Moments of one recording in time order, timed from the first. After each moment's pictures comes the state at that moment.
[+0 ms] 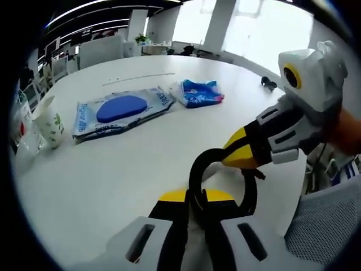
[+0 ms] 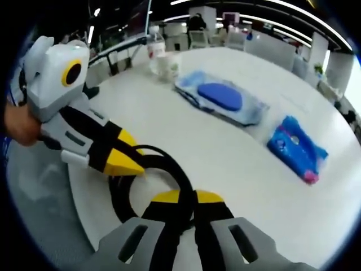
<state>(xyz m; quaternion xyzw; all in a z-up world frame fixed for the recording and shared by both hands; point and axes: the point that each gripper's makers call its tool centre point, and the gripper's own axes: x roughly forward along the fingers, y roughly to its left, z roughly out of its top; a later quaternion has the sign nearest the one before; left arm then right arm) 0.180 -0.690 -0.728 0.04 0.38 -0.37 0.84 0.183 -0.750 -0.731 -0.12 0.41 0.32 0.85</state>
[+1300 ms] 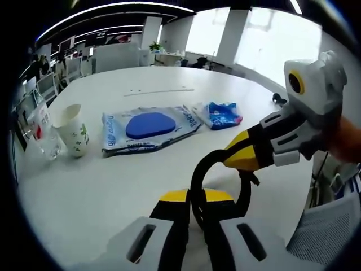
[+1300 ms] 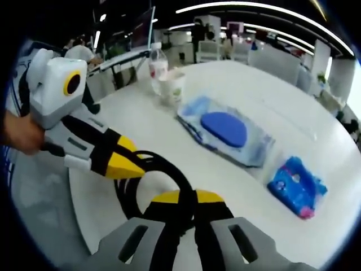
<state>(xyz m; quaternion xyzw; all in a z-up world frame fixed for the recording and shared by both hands) 0.219 -0.657 -0.701 0.01 0.36 -0.34 0.87 0.227 -0.717 -0.701 -0.12 0.38 0.34 0.86</state>
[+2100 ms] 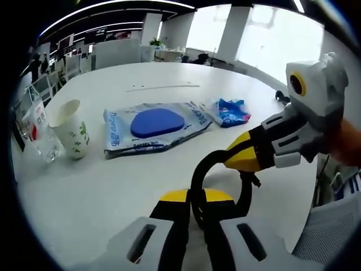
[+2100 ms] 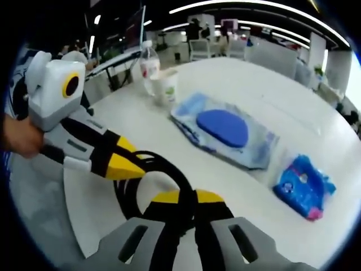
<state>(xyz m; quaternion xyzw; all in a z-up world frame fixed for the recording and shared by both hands) 0.238 -0.651 -0.715 0.01 0.37 -0.34 0.87 0.243 -0.712 -0.717 -0.10 0.38 0.32 0.86</state>
